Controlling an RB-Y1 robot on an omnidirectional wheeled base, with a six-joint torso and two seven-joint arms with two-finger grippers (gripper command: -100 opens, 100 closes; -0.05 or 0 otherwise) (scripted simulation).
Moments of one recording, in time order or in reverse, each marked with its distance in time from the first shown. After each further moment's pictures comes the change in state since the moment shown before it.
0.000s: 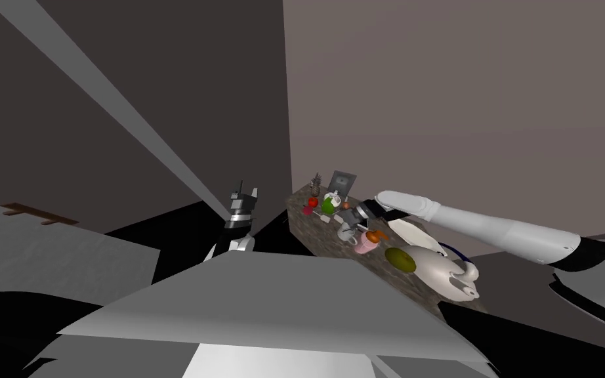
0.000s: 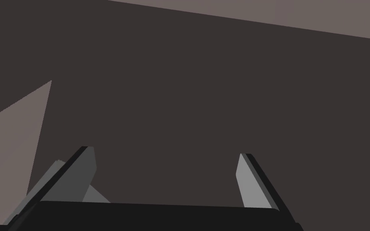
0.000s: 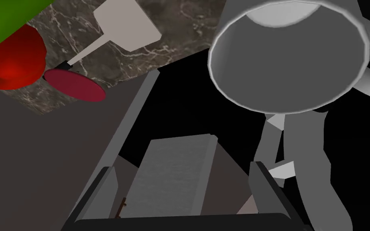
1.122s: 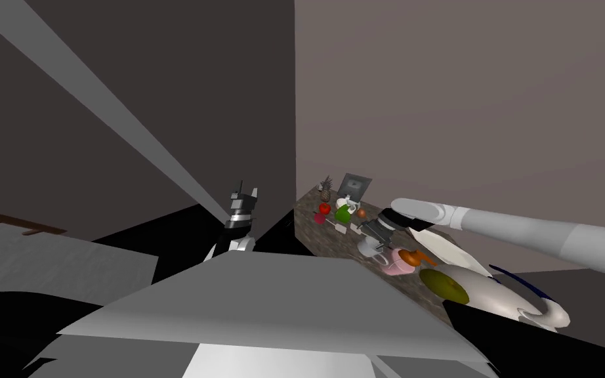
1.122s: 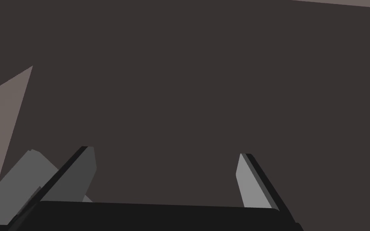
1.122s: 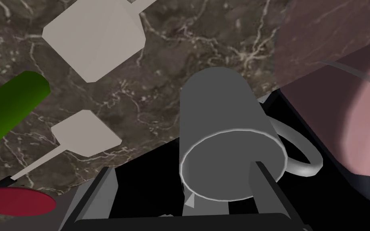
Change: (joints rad) left arm 0.000 0.000 0.000 0.000 0.000 0.000 0.000; right arm -0.131 -0.161 0.306 0.087 0.236 -0.119 0.047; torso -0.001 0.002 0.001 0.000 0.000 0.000
